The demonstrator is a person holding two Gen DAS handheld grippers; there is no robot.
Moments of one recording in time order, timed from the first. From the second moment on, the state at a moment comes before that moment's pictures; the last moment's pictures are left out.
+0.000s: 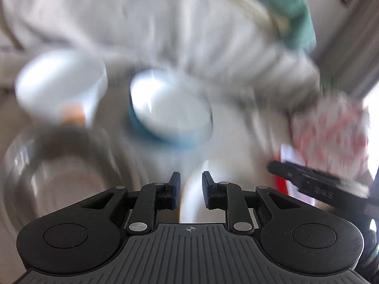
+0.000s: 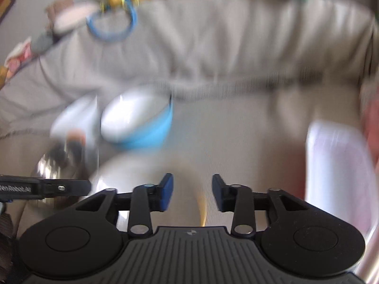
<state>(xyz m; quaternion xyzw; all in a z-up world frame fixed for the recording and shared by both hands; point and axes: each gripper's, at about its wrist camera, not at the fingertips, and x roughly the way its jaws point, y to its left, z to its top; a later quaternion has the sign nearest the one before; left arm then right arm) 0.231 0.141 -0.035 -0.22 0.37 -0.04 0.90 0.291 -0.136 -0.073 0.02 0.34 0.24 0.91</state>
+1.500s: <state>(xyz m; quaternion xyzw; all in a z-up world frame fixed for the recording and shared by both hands) 0.380 0.181 -0.126 -0.26 0.48 0.00 0.84 0.470 -0.051 -0.147 0.15 0.56 0.29 0.76</state>
